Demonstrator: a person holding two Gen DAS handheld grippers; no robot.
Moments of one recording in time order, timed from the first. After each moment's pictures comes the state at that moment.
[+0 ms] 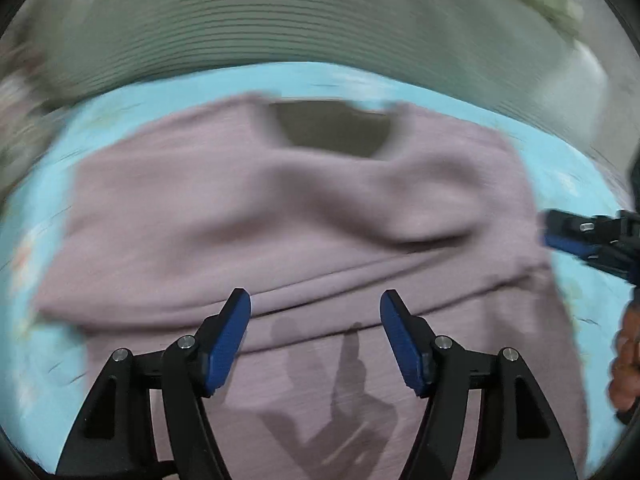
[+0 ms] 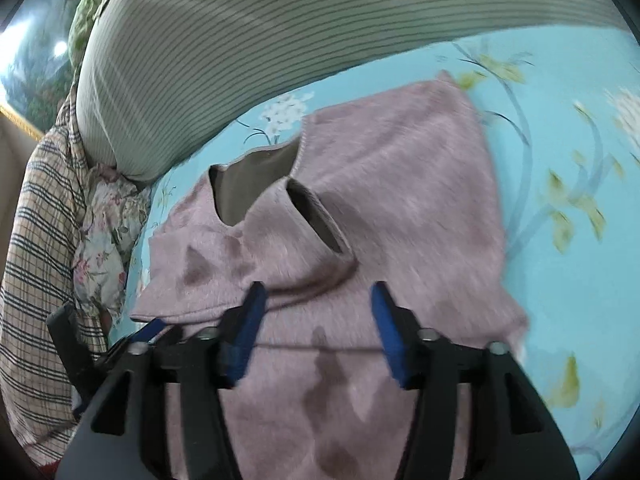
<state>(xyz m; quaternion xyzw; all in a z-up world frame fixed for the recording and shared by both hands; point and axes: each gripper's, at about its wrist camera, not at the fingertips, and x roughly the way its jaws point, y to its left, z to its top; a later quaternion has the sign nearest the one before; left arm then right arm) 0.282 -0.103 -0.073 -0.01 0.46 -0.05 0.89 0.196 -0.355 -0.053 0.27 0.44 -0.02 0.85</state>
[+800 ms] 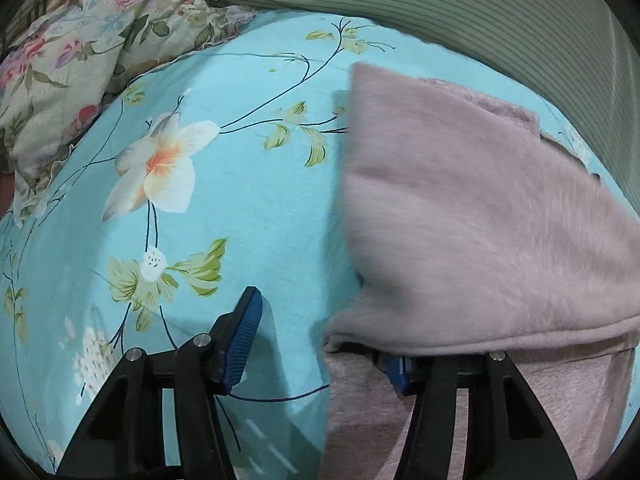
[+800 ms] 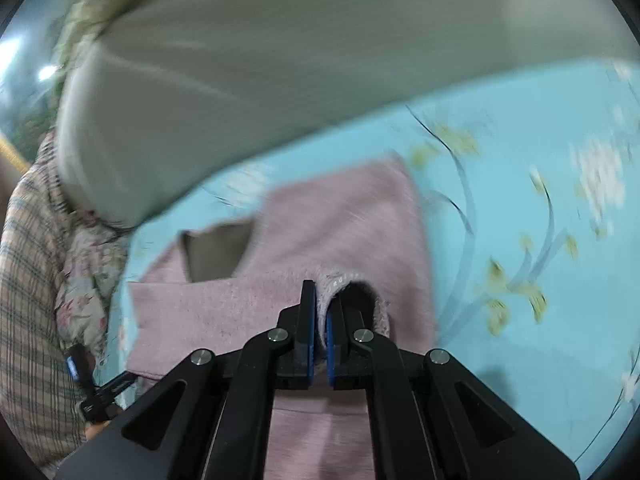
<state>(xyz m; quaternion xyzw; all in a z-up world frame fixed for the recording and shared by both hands) 0.302 0.058 -0.112 -0.10 0.49 0.11 0.86 0.195 -0.410 -0.033 0.28 0.41 -0.10 0.86</state>
